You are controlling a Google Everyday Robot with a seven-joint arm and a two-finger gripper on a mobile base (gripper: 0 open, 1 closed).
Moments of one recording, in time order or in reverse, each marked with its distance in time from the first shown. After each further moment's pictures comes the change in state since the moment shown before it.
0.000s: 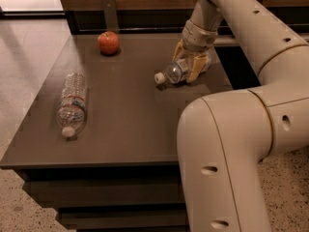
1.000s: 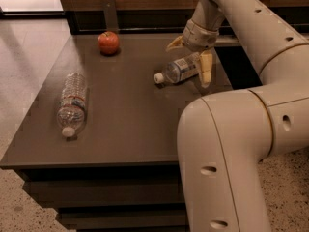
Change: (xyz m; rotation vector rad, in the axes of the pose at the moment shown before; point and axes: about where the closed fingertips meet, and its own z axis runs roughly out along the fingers) arm 0.002 0.003 -0.001 -0.002 -0.003 0.005
